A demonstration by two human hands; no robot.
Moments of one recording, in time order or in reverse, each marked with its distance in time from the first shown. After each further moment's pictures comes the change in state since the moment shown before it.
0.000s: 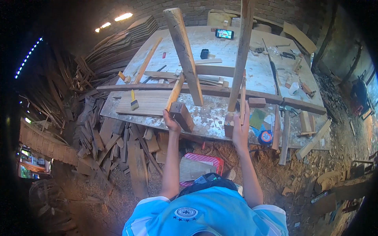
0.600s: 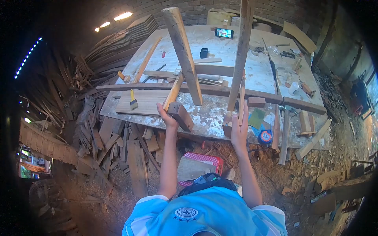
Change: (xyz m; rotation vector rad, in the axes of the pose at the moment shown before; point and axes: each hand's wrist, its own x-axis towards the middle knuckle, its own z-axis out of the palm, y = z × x) left_hand 0.014 0.025 0.025 -0.029 0.137 -0.094; right_hand -0.002 0.003 0.000 -0.006 -0.010 0.009
